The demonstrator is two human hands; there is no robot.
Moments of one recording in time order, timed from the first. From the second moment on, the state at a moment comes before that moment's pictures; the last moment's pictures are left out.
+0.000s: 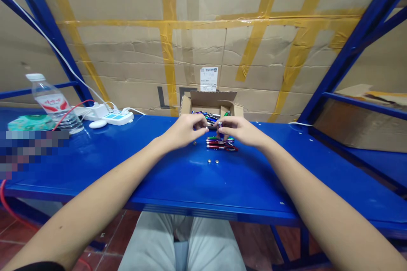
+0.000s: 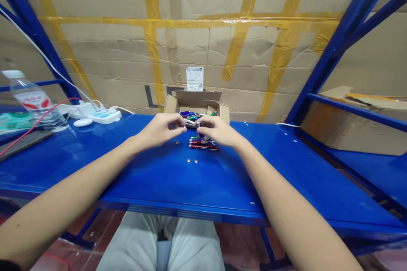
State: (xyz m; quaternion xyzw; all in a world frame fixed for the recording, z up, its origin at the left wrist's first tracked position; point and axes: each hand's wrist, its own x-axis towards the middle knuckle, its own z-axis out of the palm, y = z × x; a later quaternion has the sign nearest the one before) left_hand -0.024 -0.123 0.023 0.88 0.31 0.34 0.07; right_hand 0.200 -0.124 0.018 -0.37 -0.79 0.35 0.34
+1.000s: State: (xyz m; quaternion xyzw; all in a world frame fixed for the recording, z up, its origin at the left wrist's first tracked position) left_hand -0.019 -0.122 0.009 0.88 0.23 0.41 -0.02; right_hand 0.188 -0.121 0.008 -0.34 -0.80 0.31 0.39
